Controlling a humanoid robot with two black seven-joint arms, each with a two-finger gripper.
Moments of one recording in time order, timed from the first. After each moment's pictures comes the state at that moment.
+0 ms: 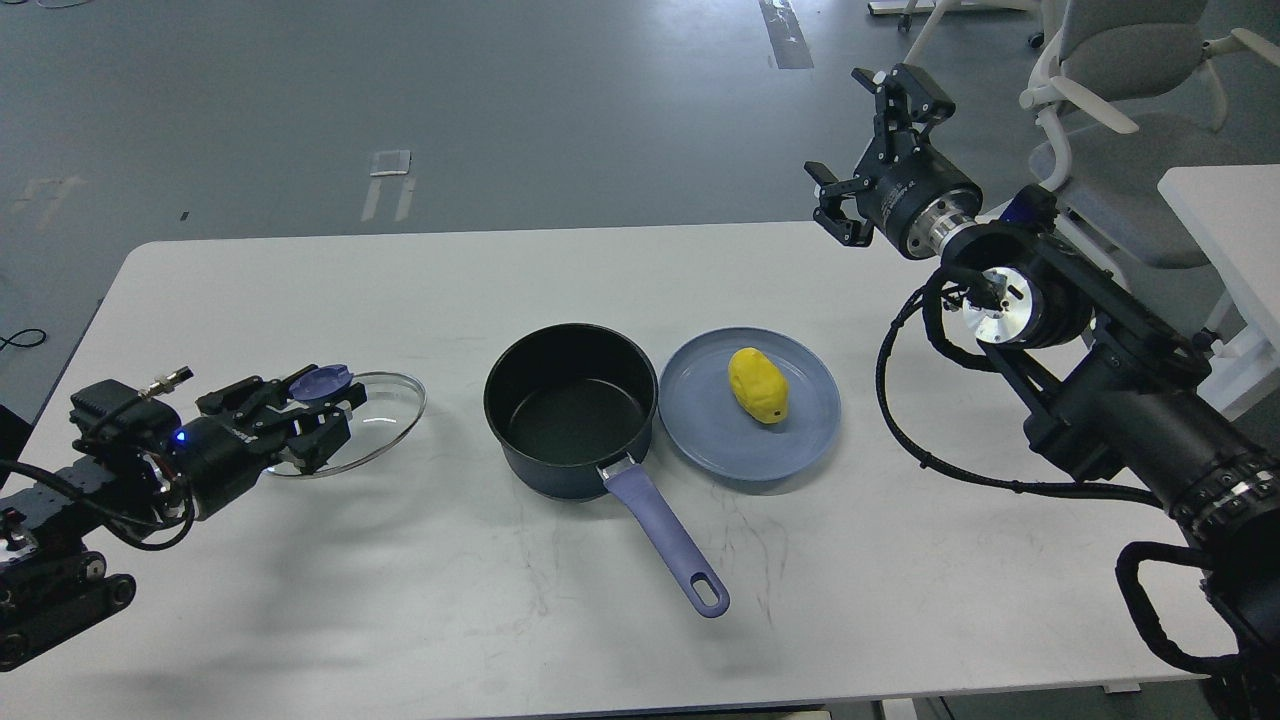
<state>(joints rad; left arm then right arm) -0.63 0.71 -0.09 -0.92 1.48 0.49 -0.49 0.82 -0.25 0.86 0.85 -0.27 0.07 0.07</state>
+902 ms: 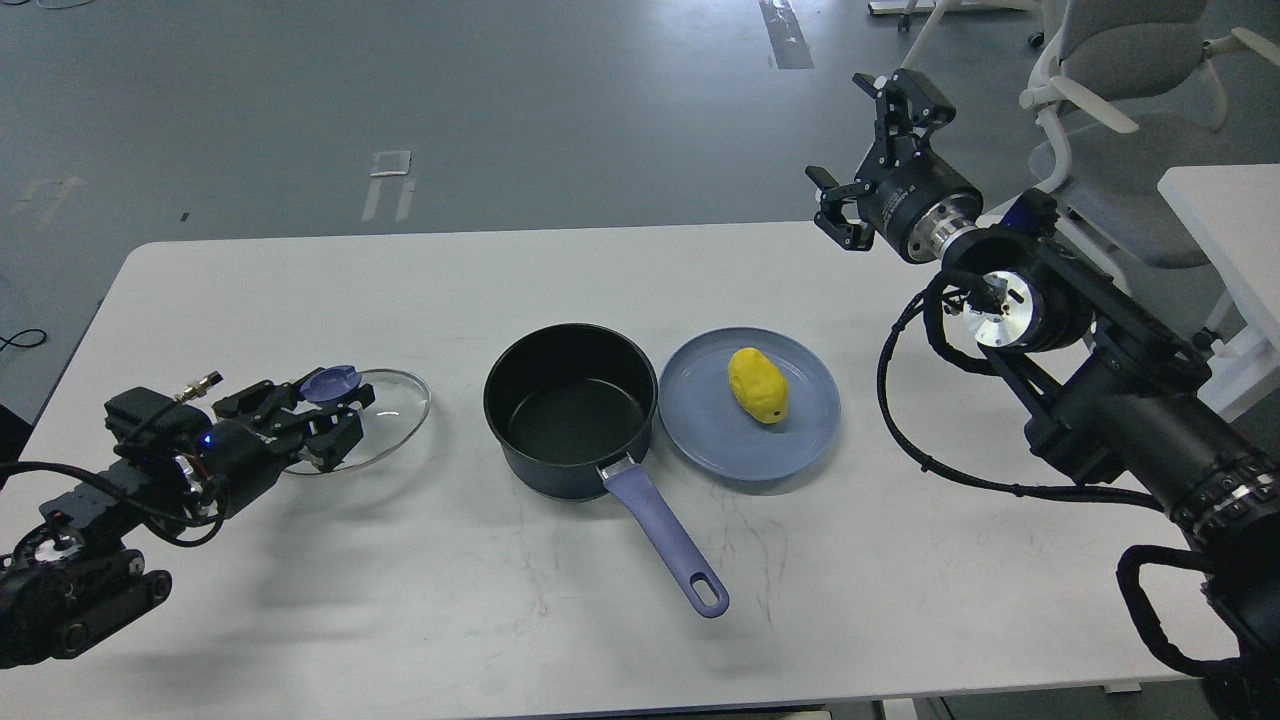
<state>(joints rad) -0.62 0.57 -0.08 -0.72 1.49 0.49 -0.49 0.81 -0.25 0.86 0.86 -0.27 0.07 0.07</state>
